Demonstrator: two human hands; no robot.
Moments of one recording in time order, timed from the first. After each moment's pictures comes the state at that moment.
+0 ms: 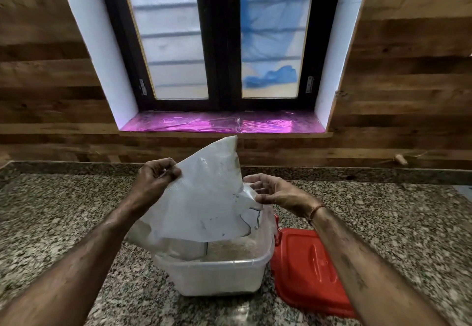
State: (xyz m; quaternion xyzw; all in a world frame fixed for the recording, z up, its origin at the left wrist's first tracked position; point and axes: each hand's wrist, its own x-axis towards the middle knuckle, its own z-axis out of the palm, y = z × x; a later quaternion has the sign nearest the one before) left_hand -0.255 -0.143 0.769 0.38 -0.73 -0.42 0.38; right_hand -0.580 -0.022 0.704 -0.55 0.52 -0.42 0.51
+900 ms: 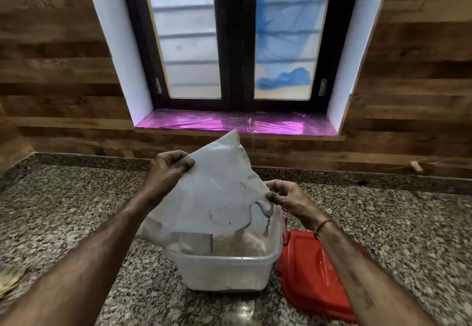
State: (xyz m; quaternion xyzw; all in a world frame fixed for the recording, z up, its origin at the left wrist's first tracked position) left_hand -0.257 -0.143 0.773 0.39 -0.70 -0.44 0.41; right_hand -0.570 -0.013 0.683 -0.50 0.53 -0.52 0.44
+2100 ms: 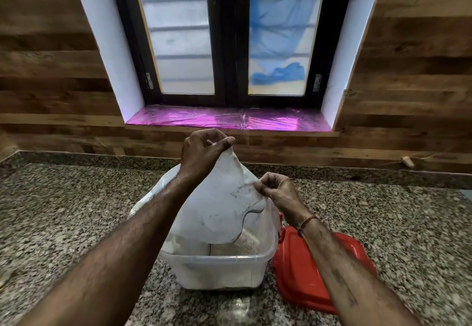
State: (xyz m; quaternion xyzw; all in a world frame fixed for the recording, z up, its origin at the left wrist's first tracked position) left_hand -0.346 -0.125 0.801 0.37 -0.75 -0.31 0.45; right_hand -0.538 -0.021 0.696 -0.44 0.54 -0.60 0.40
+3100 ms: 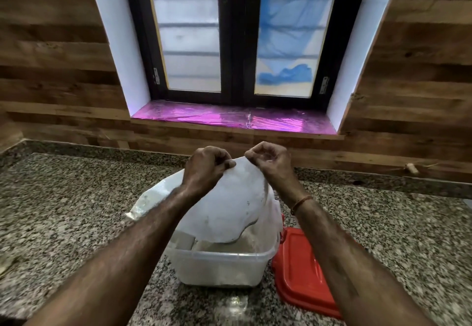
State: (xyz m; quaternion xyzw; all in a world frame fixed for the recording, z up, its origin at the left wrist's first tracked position) left_hand -0.335 -0.111 0.776 0.43 -0.81 -0.21 0.34; right_hand -0.515 -0.038 0.766 -0.53 0.58 -0.58 0.21
